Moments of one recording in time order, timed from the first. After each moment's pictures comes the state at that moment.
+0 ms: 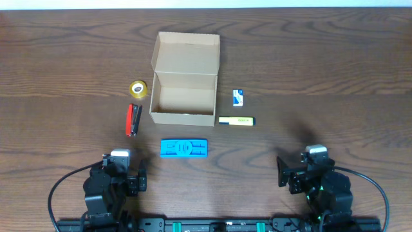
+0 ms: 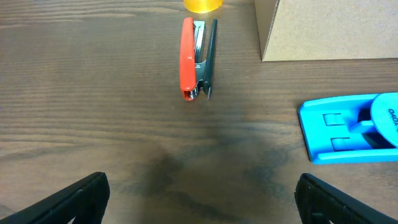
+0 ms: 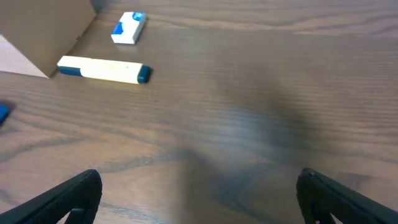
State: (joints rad) left arm 0.09 0.01 0.18 -0.82 0.07 0.14; right arm 0.16 0.02 0.17 -0.72 -0.05 0.08
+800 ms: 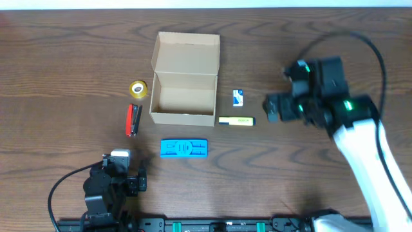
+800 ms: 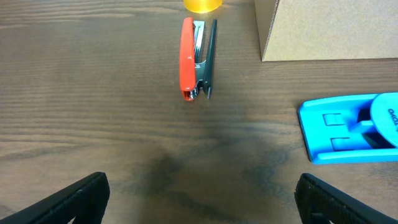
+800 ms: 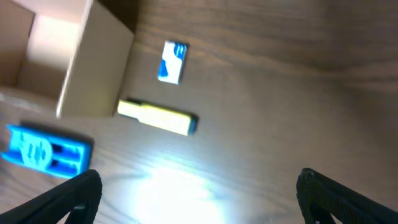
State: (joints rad) left arm 0.09 0.01 0.18 -0.82 0.07 0.14; right arm 0.22 1.39 1.26 -0.96 -0.14 0.11
